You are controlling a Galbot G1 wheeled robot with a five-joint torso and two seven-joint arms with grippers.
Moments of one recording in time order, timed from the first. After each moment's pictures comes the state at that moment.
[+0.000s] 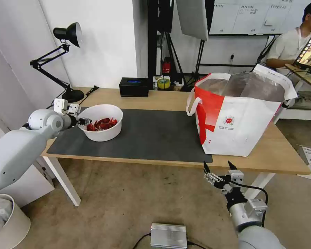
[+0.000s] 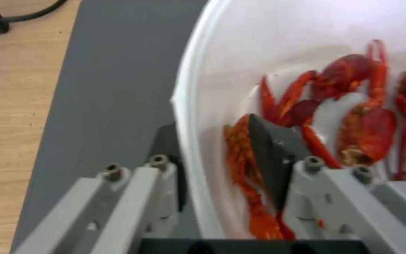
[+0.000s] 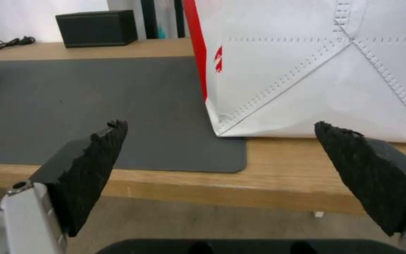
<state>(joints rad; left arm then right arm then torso) 0.25 -0.67 0.23 -1.30 -1.08 0.72 -0.10 -1.57 0.85 0.25 2.17 0.54 0.08 0.51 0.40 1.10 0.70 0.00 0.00</state>
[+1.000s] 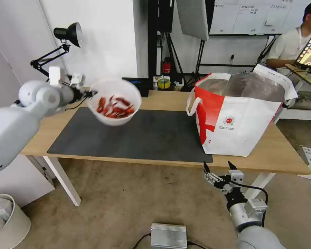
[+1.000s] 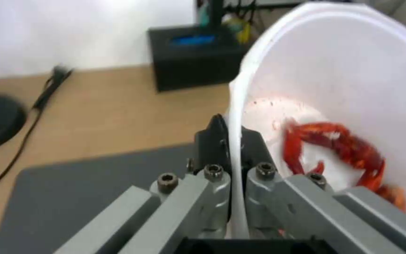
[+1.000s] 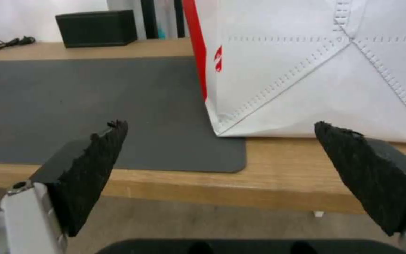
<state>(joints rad) 0.05 -0.69 0.24 -1.53 -1.29 0.71 -0.21 -1.57 0.85 0.25 2.17 0.54 0.08 0.51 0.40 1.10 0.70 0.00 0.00</state>
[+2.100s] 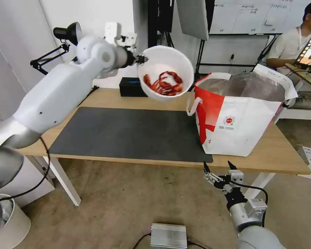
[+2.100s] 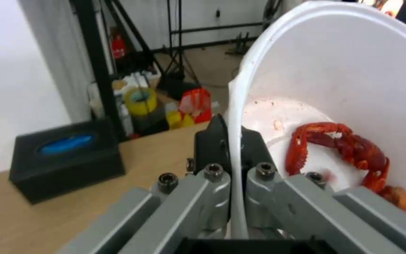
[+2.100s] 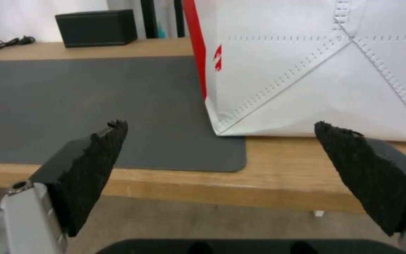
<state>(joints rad) -0.32 -1.11 0.43 -1.31 -1.37 0.71 -0.29 -1.57 0.85 0.25 2.17 0.54 0.08 0.51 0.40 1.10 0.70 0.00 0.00</state>
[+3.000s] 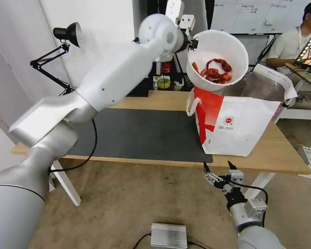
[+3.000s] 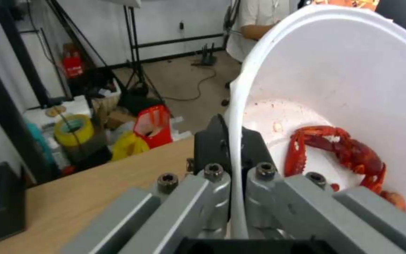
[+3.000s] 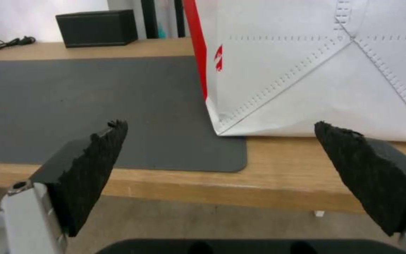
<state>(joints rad) -0.37 -1.46 0.49 -1.11 -1.32 0.62 -0.35 -1.57 0.85 0.25 2.17 0.54 0.08 0.51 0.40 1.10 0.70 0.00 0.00</state>
